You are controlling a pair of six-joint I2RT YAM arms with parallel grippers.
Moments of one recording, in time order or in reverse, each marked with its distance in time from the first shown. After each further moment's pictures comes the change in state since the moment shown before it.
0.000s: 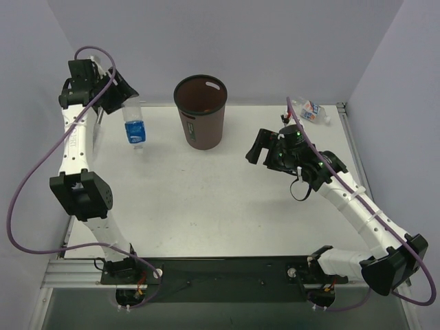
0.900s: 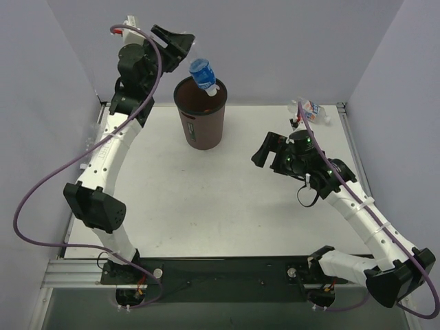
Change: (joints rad) left arm -0.443 -0.146 -0.083 0.793 -0.192 -0.490; right arm -0.042 -0.089 -0.071 0.021 -0.031 0.000
